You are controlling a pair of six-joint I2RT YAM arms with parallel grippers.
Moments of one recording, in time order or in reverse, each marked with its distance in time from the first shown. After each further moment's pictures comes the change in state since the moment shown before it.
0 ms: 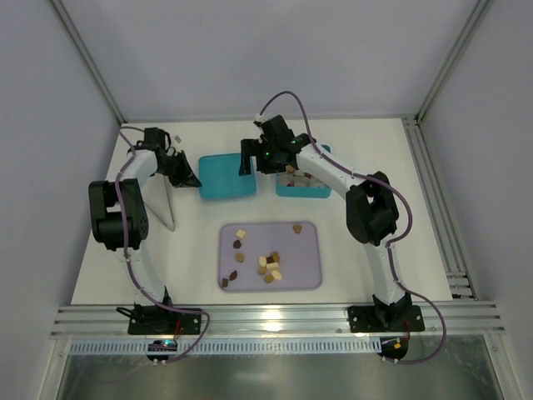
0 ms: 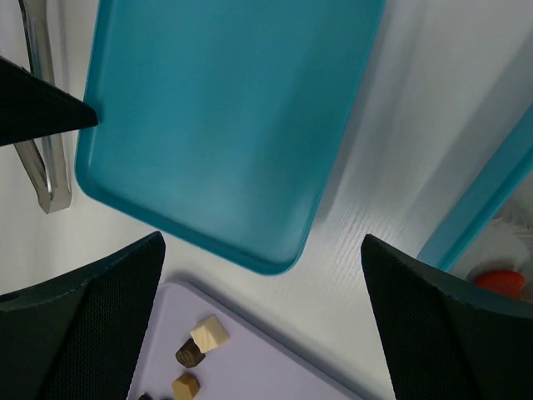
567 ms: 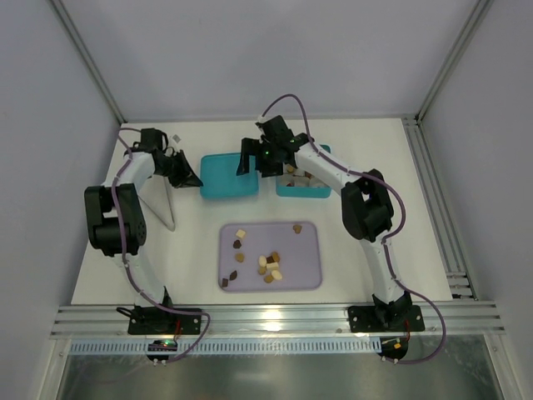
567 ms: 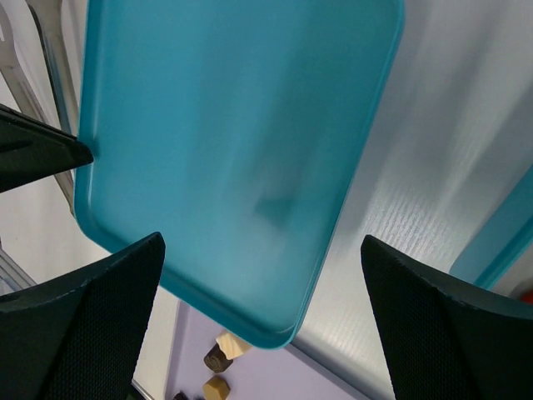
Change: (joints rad) left arm 0.006 -0.067 -0.053 0.008 0.077 -0.011; right arm -0.019 0.072 0.052 -0.006 -0.081 0.100
